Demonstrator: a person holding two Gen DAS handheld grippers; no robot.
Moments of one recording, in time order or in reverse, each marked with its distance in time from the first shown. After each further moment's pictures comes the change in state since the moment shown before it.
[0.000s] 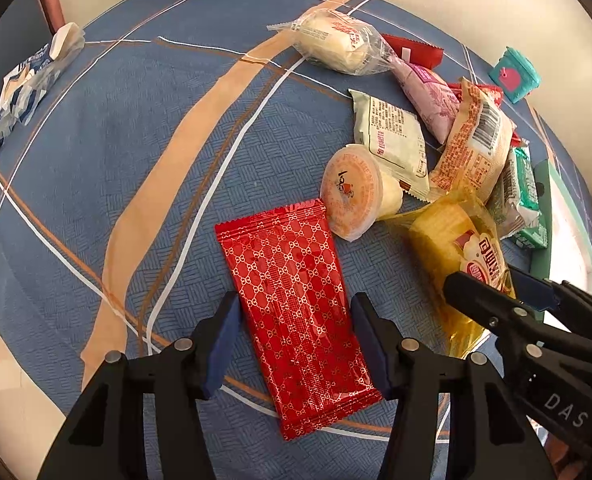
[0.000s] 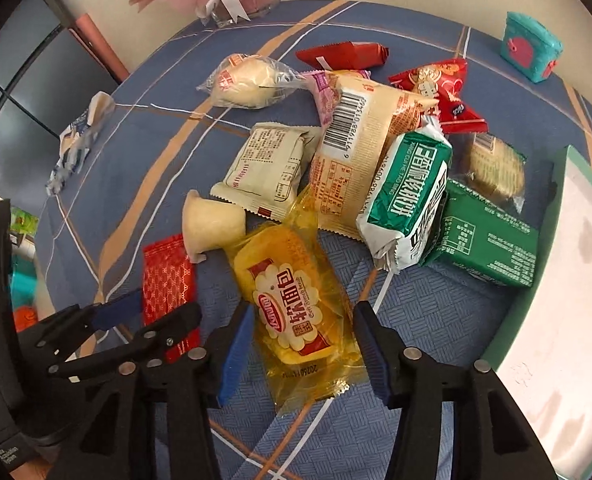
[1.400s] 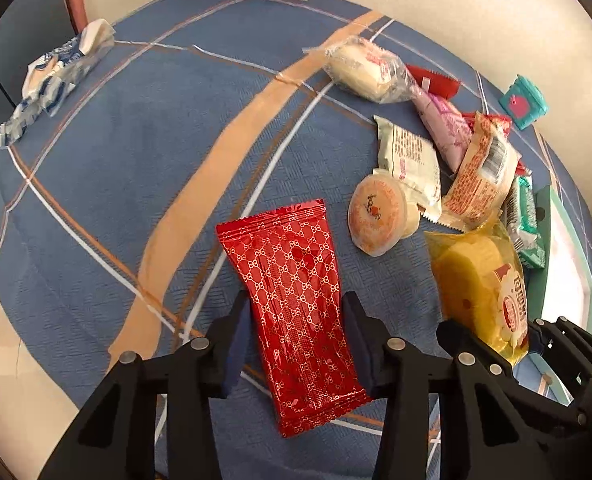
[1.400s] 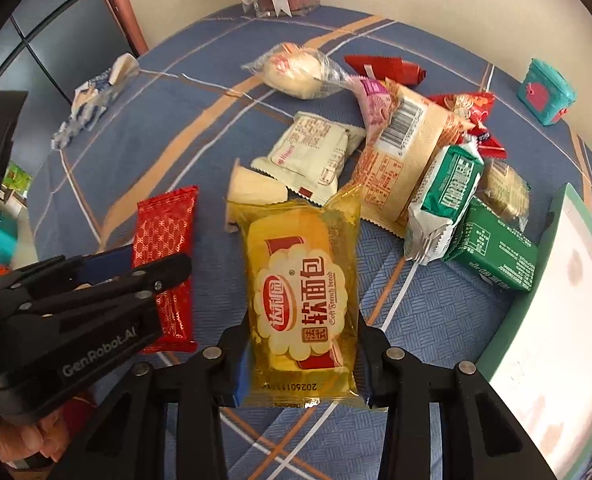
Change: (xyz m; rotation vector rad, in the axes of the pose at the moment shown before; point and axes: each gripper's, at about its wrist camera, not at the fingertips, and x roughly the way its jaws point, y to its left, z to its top) left arm -0.014 0.012 0.001 -0.056 -0.057 0.019; right arm -0.018 0.047 -0.026 -0.144 -0.044 -0.091
